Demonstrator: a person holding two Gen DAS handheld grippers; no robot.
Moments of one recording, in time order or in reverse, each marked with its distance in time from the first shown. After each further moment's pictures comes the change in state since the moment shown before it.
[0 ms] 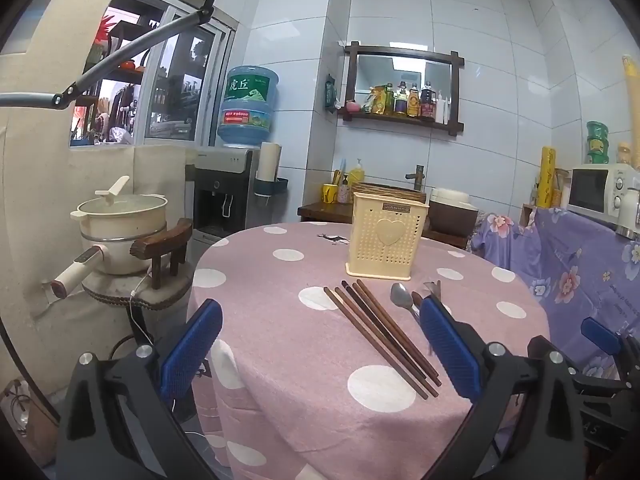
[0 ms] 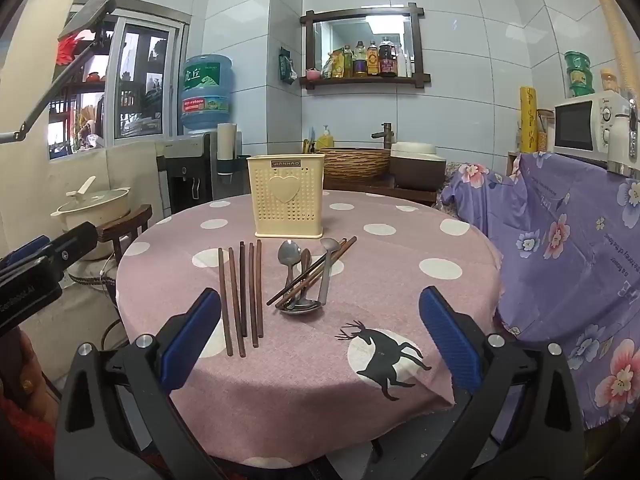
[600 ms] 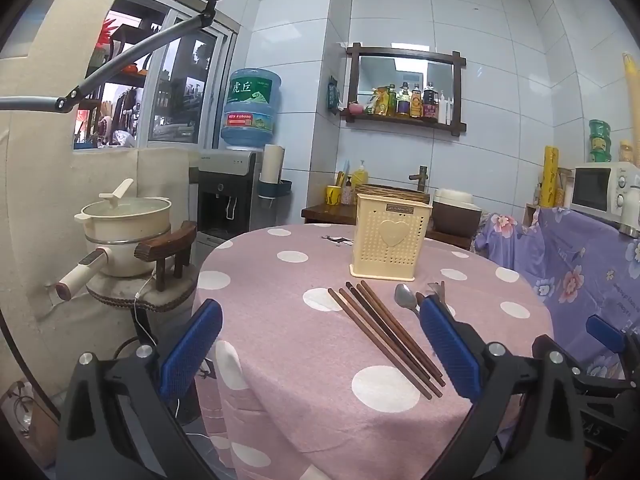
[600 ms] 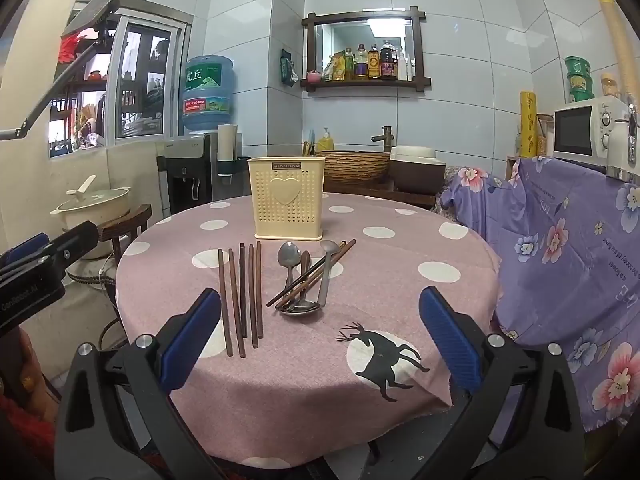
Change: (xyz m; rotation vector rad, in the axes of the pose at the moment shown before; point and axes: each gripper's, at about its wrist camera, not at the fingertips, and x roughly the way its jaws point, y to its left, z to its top) left arm -0.003 0.000 -0.001 0.004 -0.027 0.007; right arm -0.002 0.003 0.002 -0.018 0.005 -0.006
